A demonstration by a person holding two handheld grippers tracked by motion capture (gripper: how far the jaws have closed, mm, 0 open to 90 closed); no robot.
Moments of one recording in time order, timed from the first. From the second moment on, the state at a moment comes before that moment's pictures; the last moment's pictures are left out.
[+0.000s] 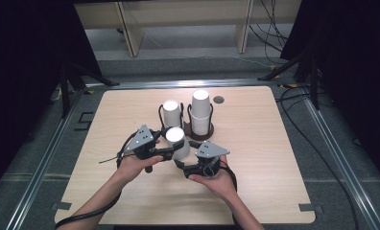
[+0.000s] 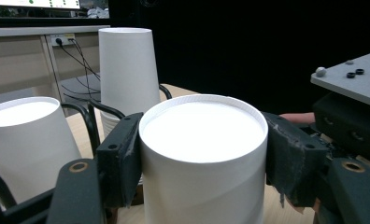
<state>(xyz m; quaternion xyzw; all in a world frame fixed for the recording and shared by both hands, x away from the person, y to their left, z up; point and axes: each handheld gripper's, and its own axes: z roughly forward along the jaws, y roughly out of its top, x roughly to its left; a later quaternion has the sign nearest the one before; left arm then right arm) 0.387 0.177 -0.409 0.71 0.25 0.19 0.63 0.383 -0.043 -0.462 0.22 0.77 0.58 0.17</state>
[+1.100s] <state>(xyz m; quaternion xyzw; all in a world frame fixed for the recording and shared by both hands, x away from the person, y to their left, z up) 0.393 0.184 -0.417 0.70 0.26 0.15 0.65 0.385 -0.044 -0.457 0.18 0.80 0.54 0.19</state>
